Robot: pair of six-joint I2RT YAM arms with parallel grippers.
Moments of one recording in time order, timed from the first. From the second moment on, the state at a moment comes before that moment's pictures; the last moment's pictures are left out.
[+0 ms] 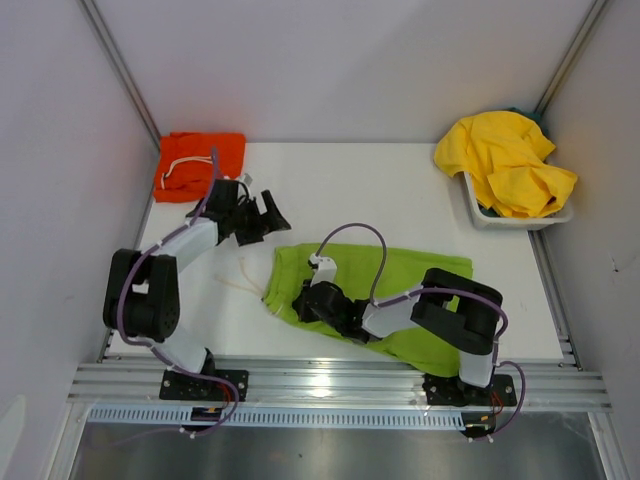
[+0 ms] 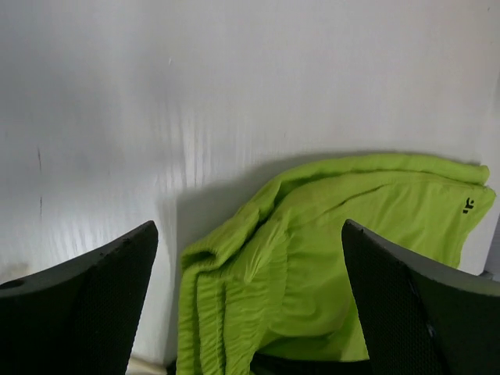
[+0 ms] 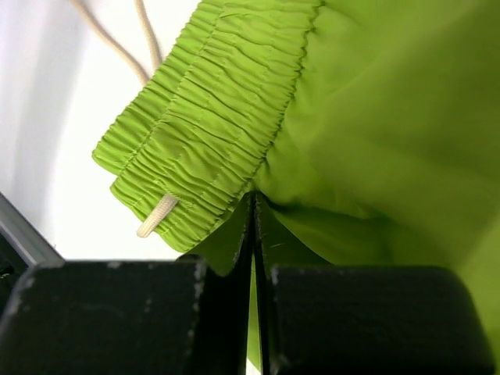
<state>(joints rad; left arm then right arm) -0.17 1.65 1.04 -0.24 0.37 -0.52 1.18 1.88 0.80 0.53 0.34 0.84</state>
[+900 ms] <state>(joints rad) -0.18 1.22 0.37 0.08 0.46 -0.72 1.01 1.62 0.76 0.26 0.28 0.73</state>
